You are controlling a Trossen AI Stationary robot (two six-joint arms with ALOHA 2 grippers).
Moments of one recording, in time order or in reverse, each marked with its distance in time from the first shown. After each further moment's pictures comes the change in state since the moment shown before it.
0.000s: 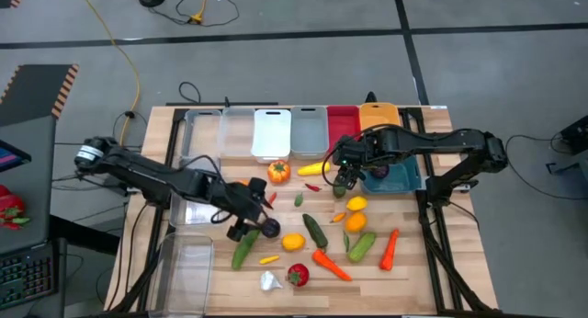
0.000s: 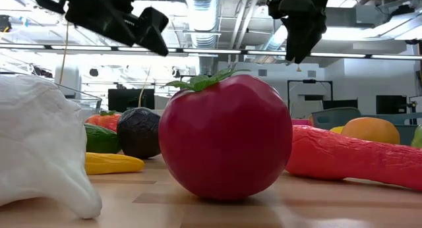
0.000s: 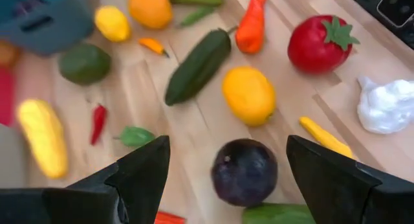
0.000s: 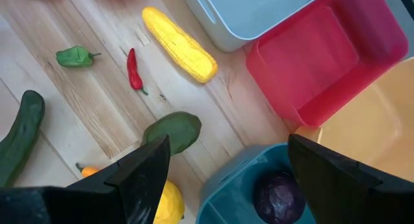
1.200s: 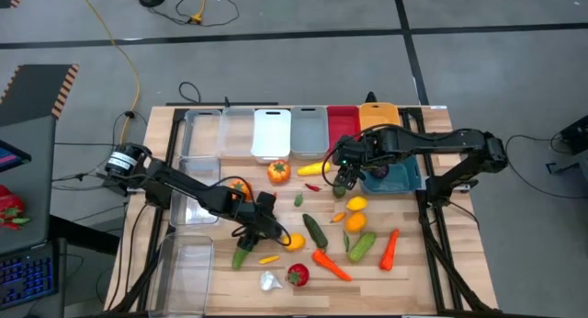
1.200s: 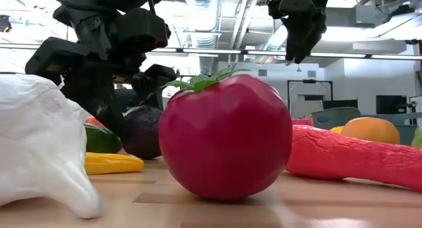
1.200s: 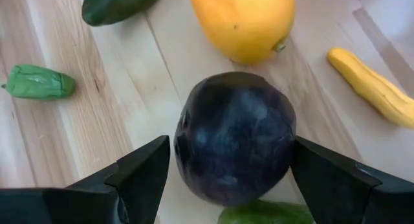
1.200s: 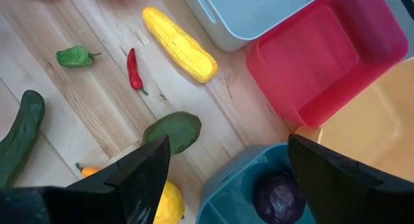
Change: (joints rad) left arm -0.036 0.314 0.000 0.075 -0.028 -0.032; right arm 0.001 0.000 0.000 0.000 0.000 0.000
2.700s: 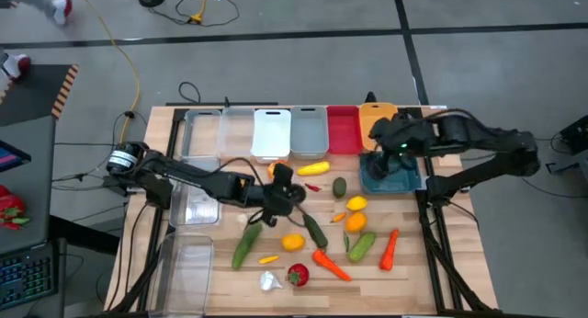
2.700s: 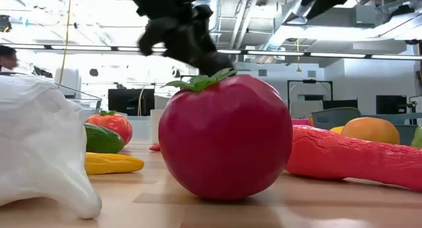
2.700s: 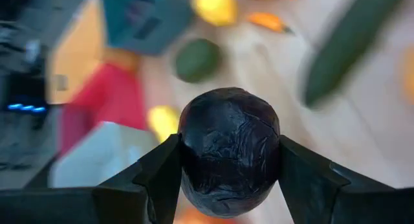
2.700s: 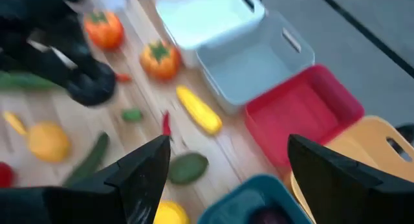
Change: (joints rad) left arm 0.098 -0.002 0.287 -0.043 -0.379 0.348; right arm 0.025 -0.364 -0.001 0.079 0.031 -0.104
